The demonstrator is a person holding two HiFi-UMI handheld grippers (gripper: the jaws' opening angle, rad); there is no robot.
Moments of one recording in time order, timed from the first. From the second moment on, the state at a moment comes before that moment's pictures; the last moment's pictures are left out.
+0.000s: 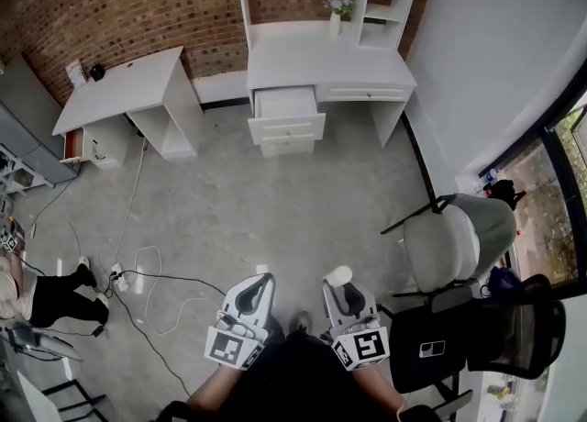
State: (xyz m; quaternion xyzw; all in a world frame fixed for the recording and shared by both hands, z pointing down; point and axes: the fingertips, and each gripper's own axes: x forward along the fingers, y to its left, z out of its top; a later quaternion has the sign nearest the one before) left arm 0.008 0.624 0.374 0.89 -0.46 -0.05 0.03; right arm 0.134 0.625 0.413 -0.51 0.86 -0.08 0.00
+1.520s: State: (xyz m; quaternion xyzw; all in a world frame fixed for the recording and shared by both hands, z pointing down) left arm -0.006 0.164 0.391 0.87 -0.48 -0.05 0.08; right arm 0.120 0.144 0.413 -0.48 0.87 -0.08 -0.02
